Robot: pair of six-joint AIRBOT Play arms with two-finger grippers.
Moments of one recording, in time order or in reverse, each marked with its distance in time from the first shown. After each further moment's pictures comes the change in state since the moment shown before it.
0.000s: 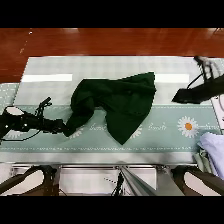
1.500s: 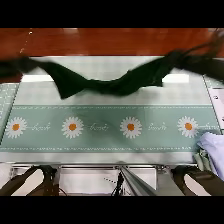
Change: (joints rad) left arm 0.078 0.176 0.684 -0.632 -0.123 0.146; right arm 0.177 0.204 0.119 0.358 -0.606 0.019
